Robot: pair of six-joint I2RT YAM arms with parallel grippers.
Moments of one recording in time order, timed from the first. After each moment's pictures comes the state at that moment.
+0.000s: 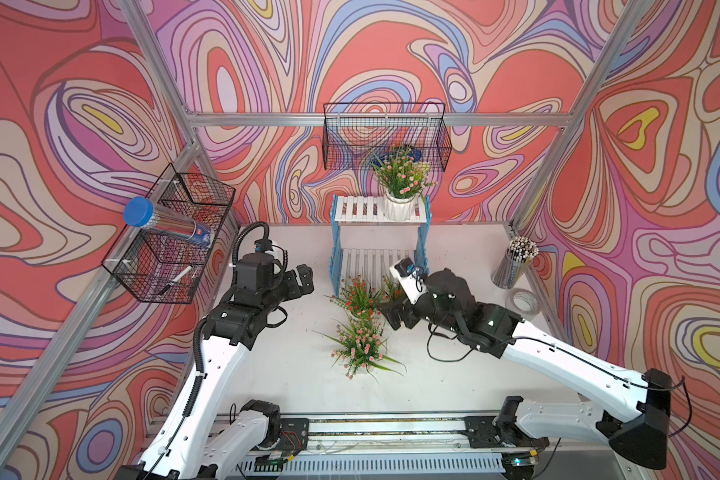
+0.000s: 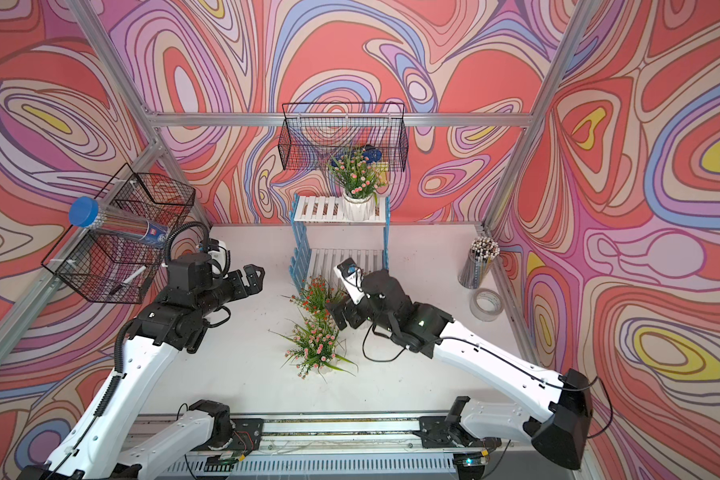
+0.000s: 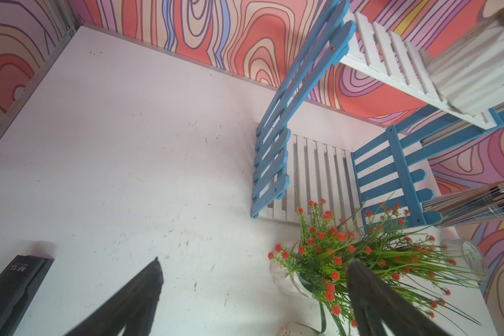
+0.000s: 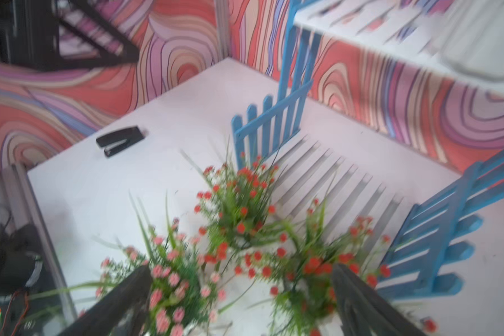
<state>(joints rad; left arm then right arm) -0.20 0.98 1.09 -0.68 0.01 -0.45 0.95 1.16 1.01 -0.36 0.13 0.08</state>
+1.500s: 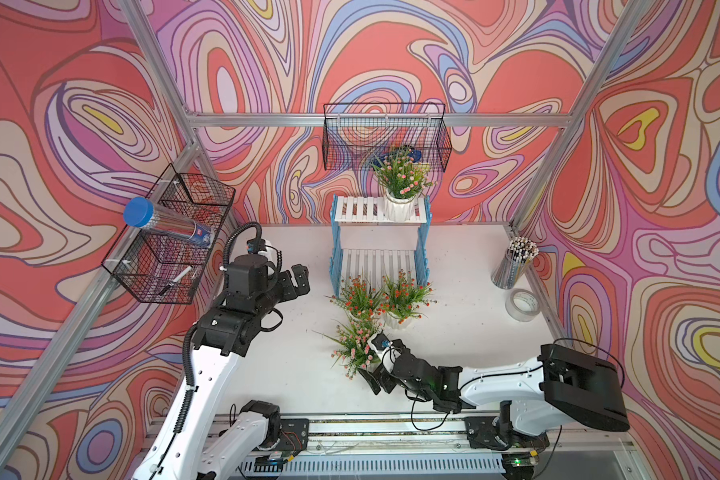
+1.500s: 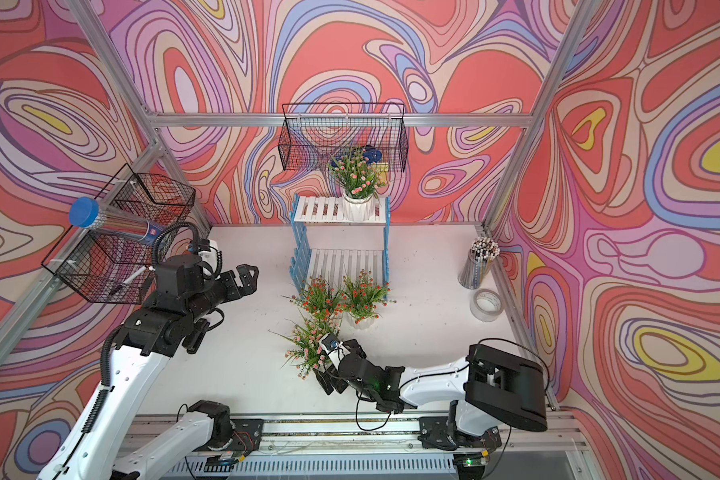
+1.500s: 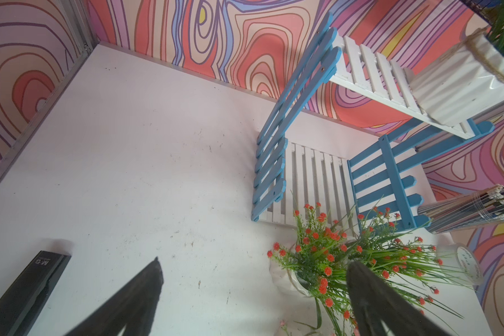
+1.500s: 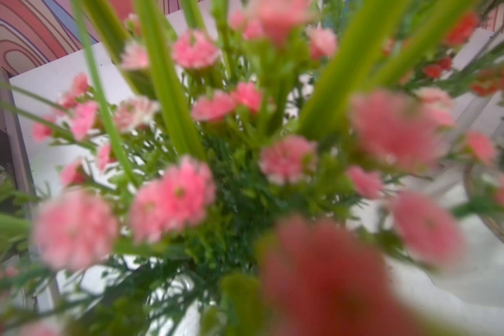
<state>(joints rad) -0.20 0.93 1.12 -0.74 -0.02 -0.45 1.24 1.49 0.50 0.46 0.32 0.22</state>
